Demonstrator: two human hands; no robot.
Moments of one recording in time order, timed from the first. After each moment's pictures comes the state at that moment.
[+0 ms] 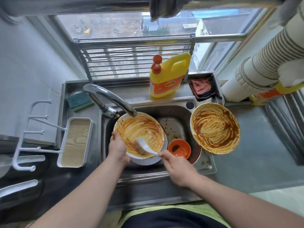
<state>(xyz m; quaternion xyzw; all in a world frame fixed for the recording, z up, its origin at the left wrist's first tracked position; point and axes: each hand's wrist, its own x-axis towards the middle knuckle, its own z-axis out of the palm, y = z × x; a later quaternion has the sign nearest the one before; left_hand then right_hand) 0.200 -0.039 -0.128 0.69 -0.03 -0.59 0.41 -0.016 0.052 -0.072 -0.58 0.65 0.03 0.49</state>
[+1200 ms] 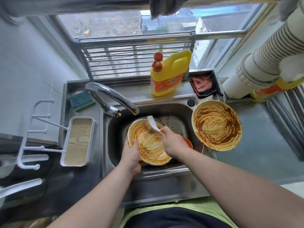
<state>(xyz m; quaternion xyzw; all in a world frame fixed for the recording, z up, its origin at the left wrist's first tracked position) 0.175 0.001 -0.121 0.67 -0.07 -0.66 0.34 0.005 -0.018 -0.082 -0.53 0.71 0.01 0.45</state>
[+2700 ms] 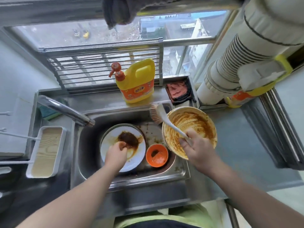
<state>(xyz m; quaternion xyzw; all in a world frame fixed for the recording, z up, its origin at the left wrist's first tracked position) 0.122 -0.023 -0.145 0.77 -0.48 -0.41 0.02 -0.179 0.022 -0.024 -0.58 0.70 -0.16 0.38</state>
